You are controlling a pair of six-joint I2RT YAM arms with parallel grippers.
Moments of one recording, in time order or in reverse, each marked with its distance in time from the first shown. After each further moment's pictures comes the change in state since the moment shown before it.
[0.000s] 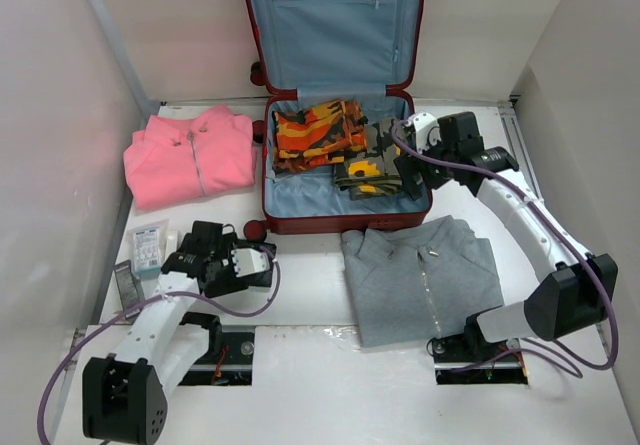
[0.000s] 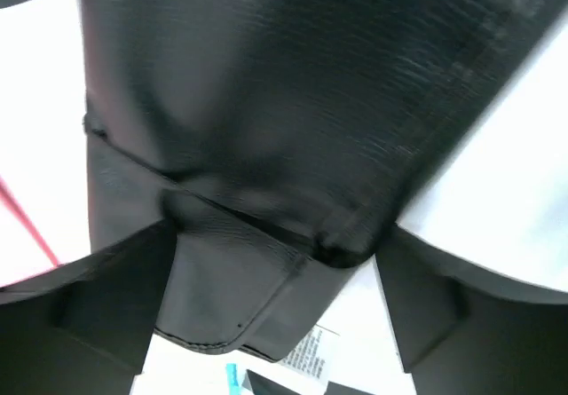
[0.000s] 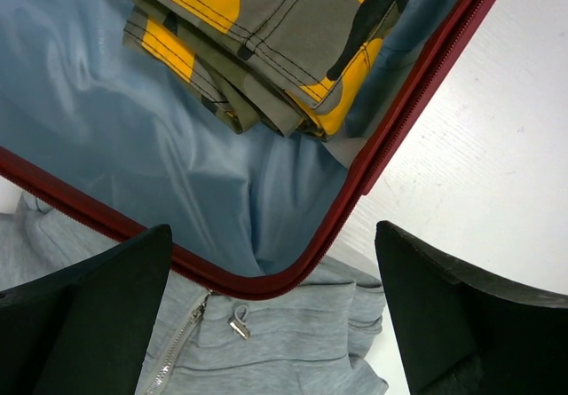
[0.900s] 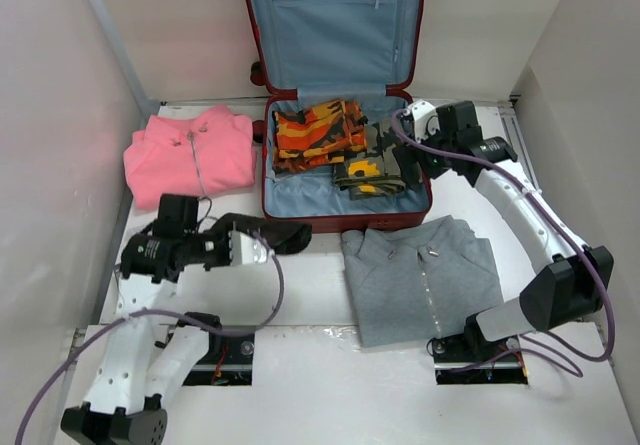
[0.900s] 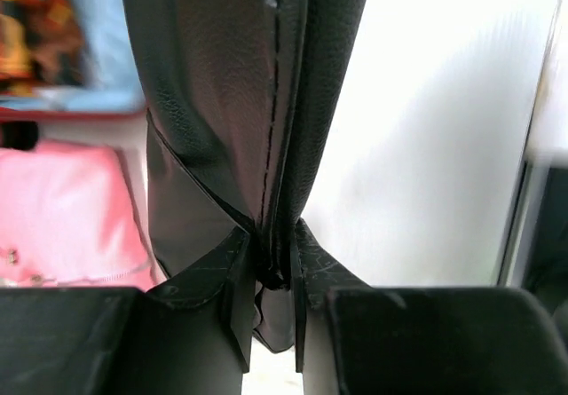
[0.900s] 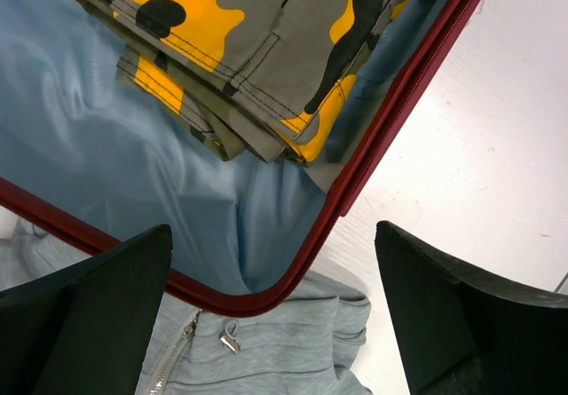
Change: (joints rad) left arm 0.000 -0.108 0.468 -0.479 0.499 0.193; right arm 0.006 0.047 0.088 -0.010 0.025 -0.001
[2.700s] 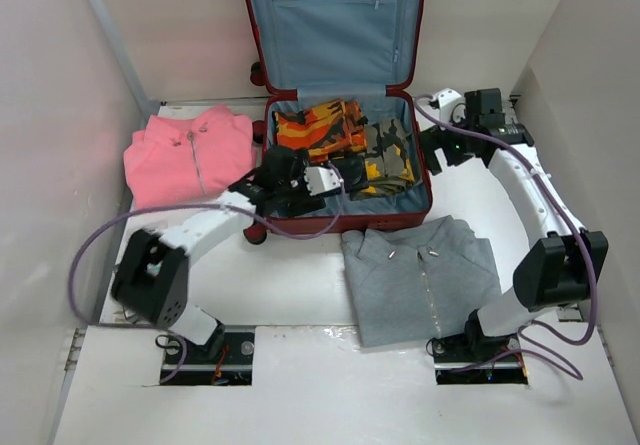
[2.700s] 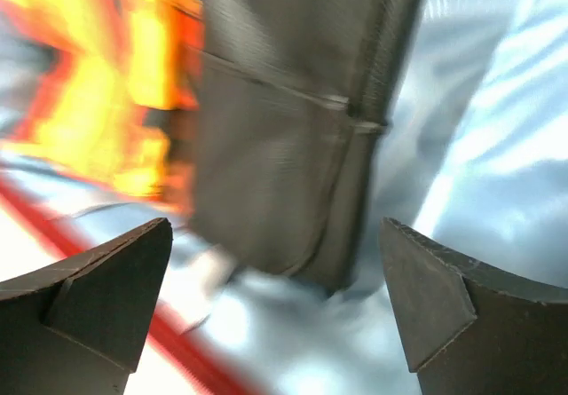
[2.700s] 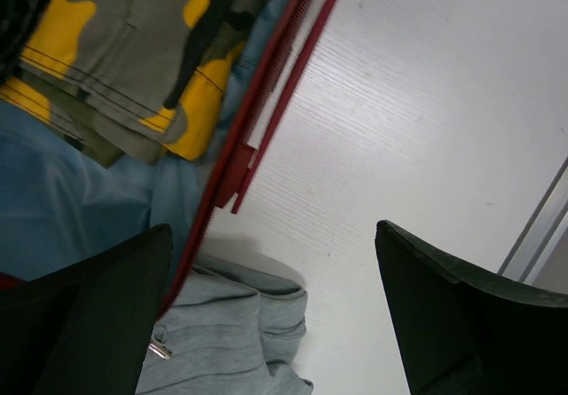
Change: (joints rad) left arm -0.408 0.805 0.112 1.028 -0.482 -0.567; right arm -0.212 0.113 0.083 -0.018 -0.048 -0.081
